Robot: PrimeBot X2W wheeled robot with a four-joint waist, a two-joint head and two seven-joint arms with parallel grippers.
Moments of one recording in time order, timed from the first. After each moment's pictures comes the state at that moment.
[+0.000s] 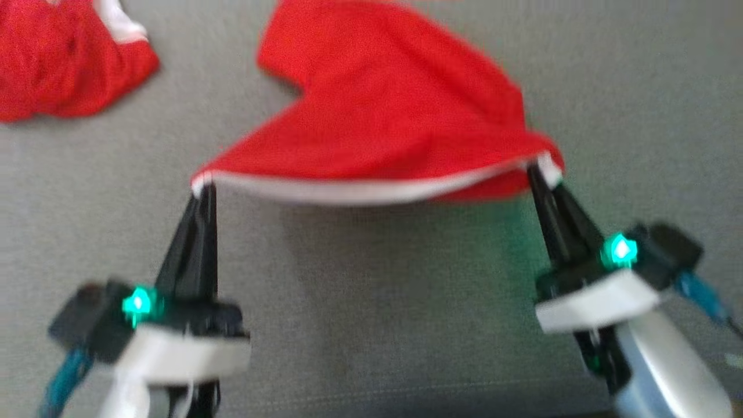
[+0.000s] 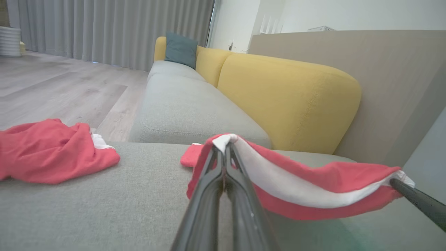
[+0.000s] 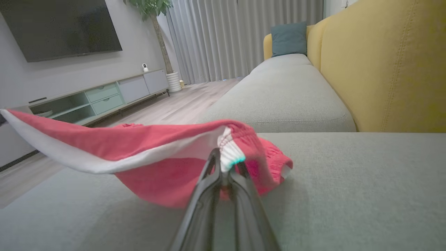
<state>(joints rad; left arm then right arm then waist) 0.00 0.16 -0.23 -0.22 -0.34 -0.01 -0.25 -0.22 -0.23 0.36 0.13 0.37 0.13 -0.26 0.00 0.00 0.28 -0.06</state>
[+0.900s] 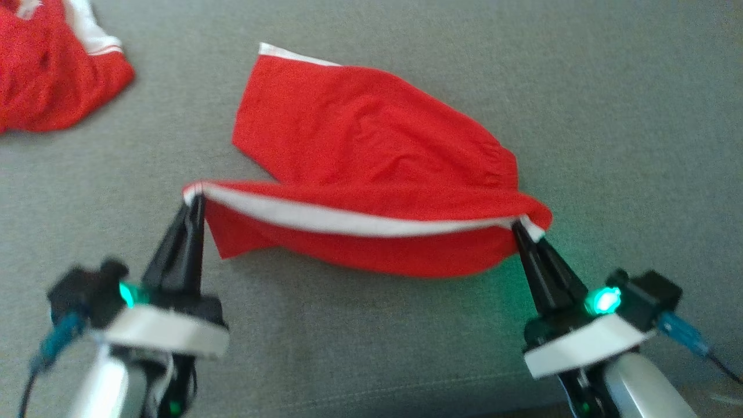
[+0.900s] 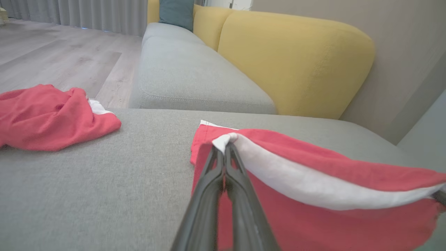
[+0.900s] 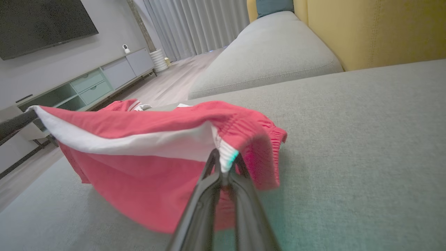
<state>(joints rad) 0.04 0.23 -0.21 -0.18 -0.38 0.00 -0.15 -0.02 -0.22 0.36 0.05 0.40 0.13 -0.19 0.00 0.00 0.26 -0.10</state>
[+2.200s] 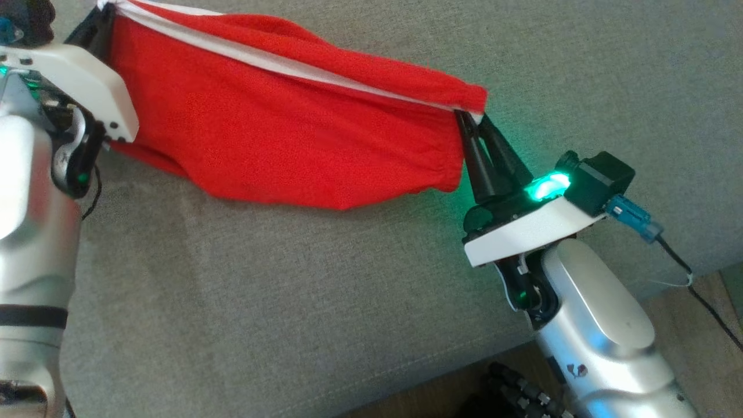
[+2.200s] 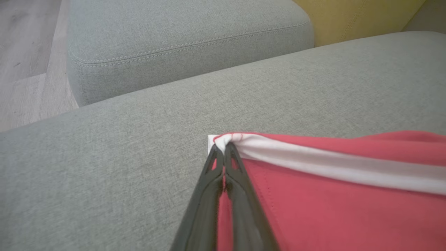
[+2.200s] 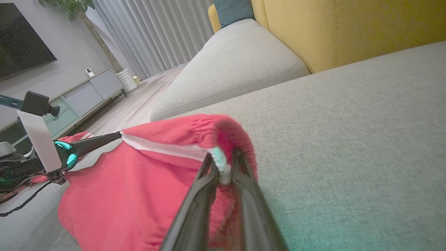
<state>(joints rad) -0.85 0.34 -0.27 0.65 -0.30 -0.10 0.10 -0.46 -0.06 0.44 0.34 0.50 0.13 -0.25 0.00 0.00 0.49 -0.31</state>
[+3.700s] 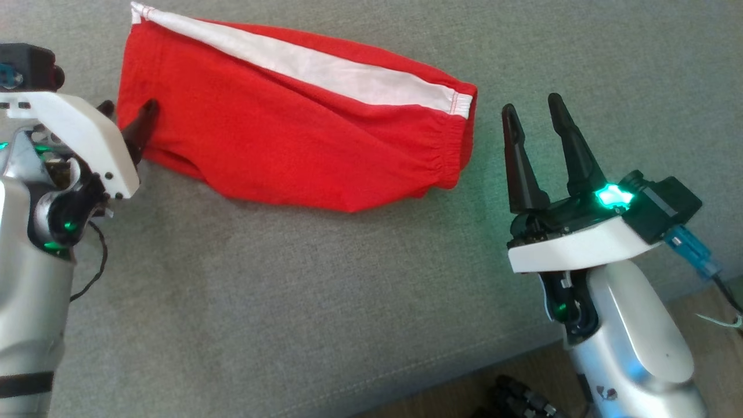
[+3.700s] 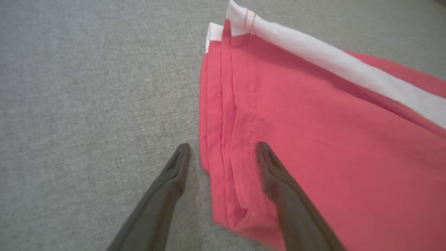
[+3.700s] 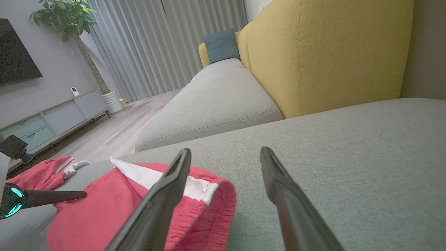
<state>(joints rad) -0.61 0.40 -0.21 0.34 -0.57 -0.01 0.56 -0.33 -0.06 0.27 0.16 0.37 0.13 -0.25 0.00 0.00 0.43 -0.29</state>
